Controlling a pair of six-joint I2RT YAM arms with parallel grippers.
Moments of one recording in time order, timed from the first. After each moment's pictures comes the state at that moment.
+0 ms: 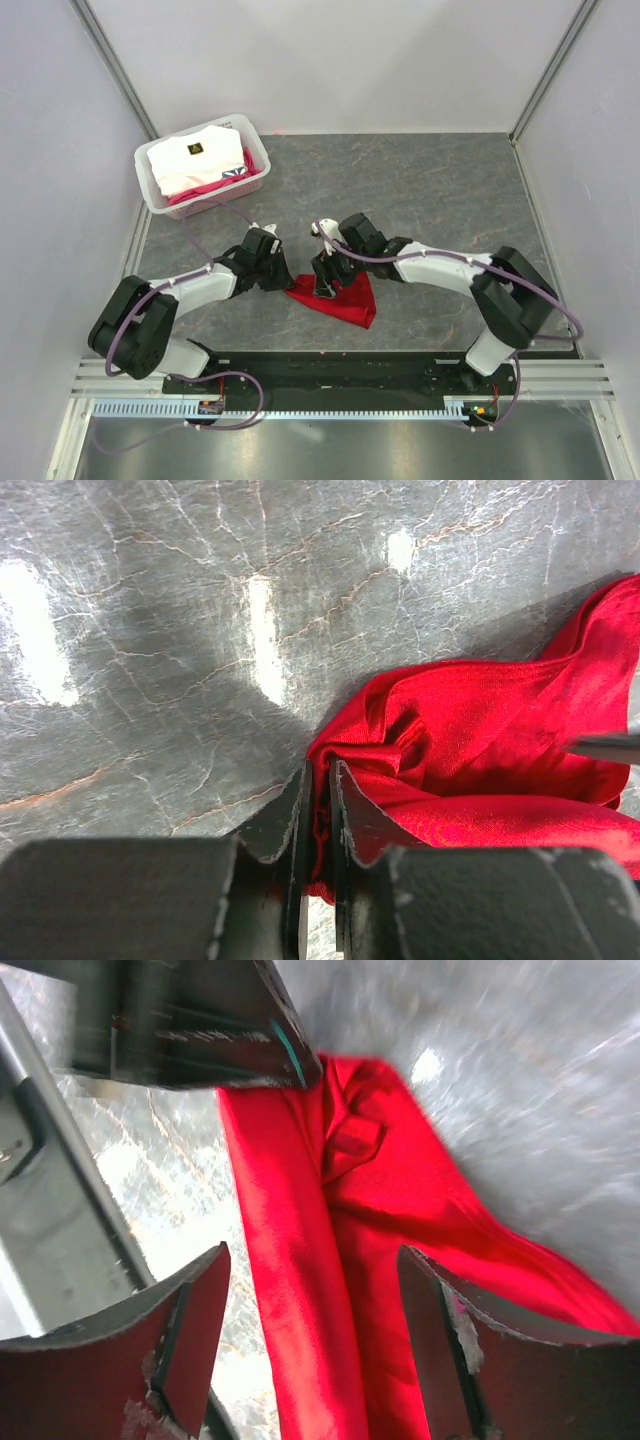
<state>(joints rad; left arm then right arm) -0.51 1.40 0.57 -0.11 0.14 -0.61 0.80 1.67 0.96 -0.12 -0.44 0.15</state>
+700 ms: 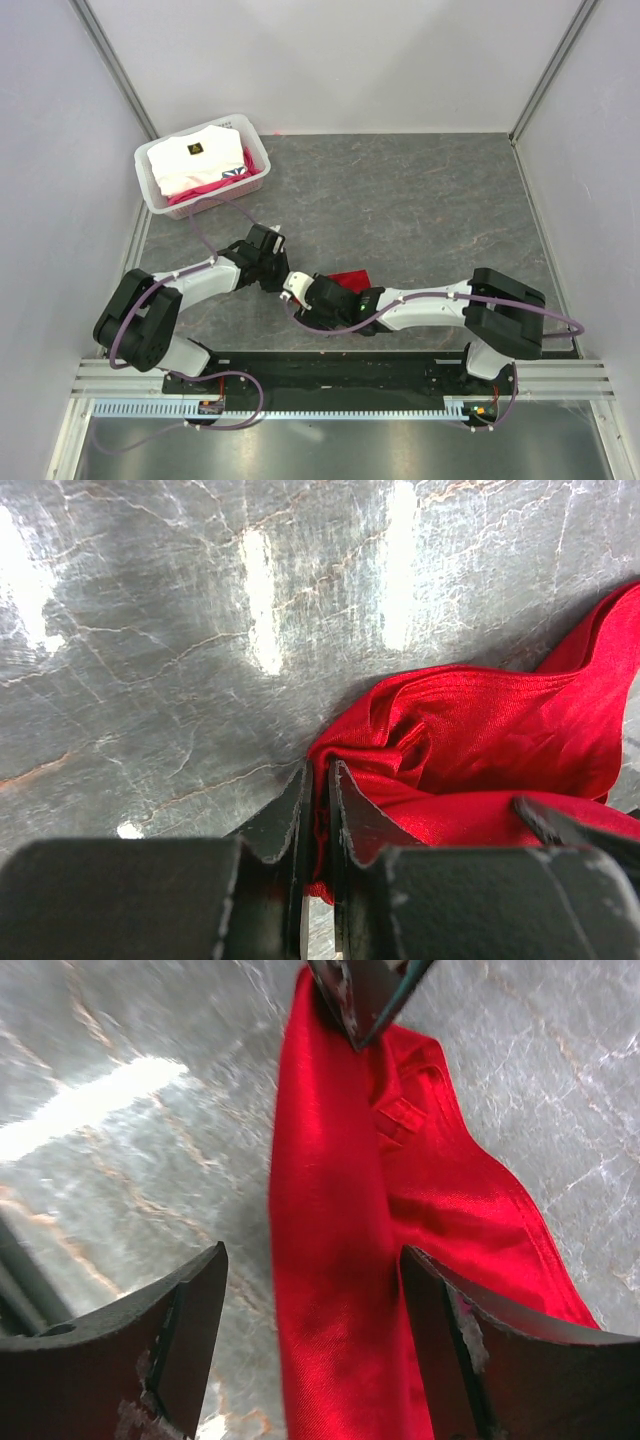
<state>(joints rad) -0.51 1.45 0.64 -0.22 0.19 -0.61 1.23 1.63 0.86 -0.06 0.24 -0.03</state>
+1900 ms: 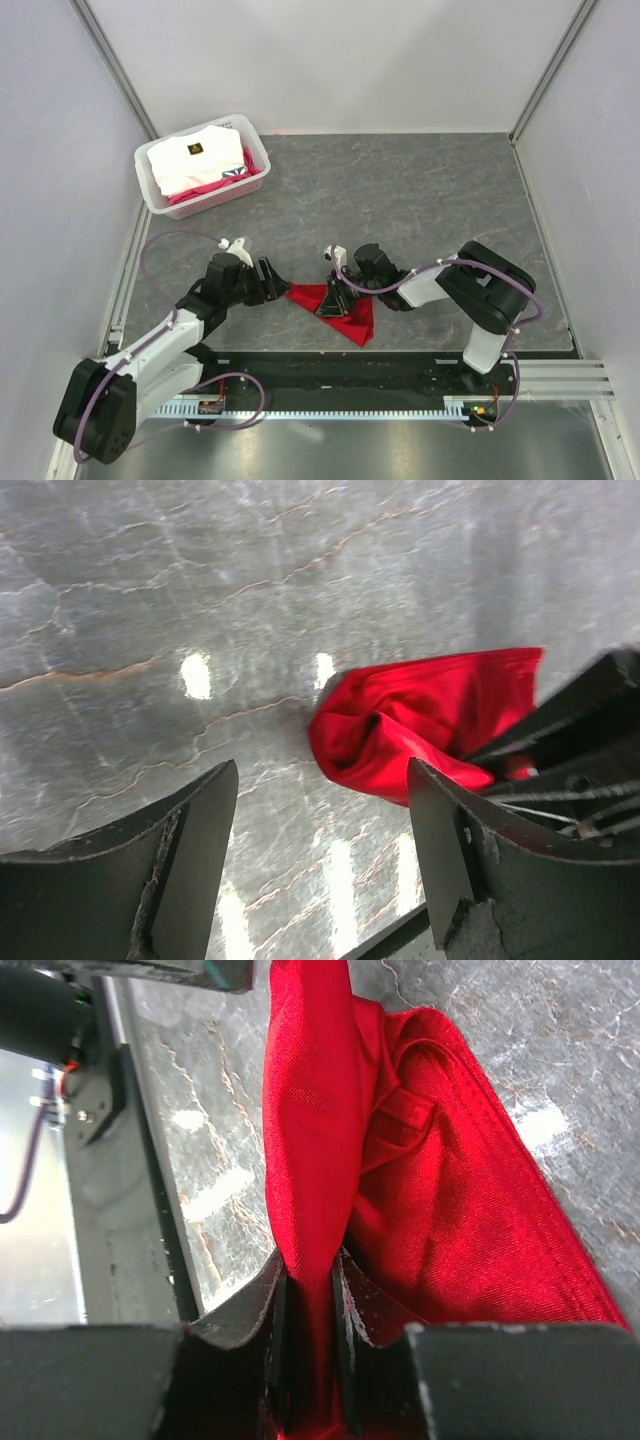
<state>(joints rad) -0.41 0.93 0.29 -0.04 0.22 -0.66 0.81 1.77 0.60 0.57 -0.65 0.35</state>
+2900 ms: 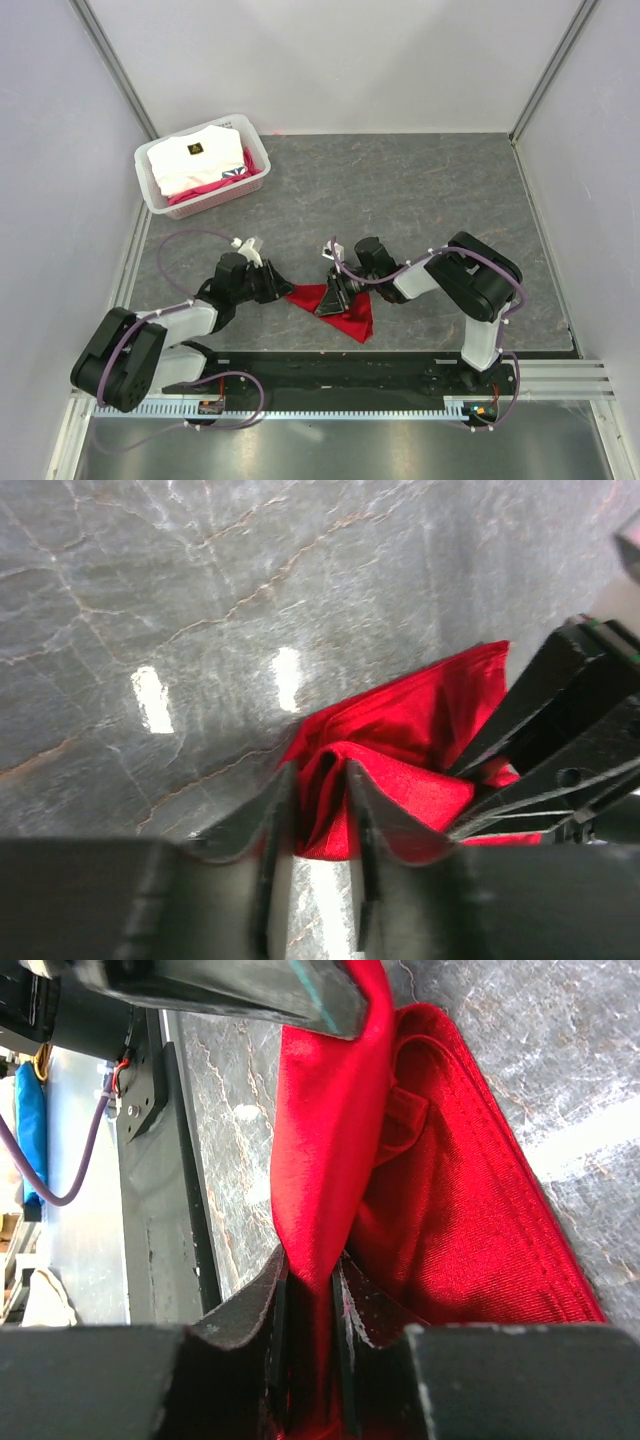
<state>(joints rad) -0.41 1.20 0.21 0.40 0.34 -0.68 0.75 1.88 0.65 0.60 -0.83 0.39</state>
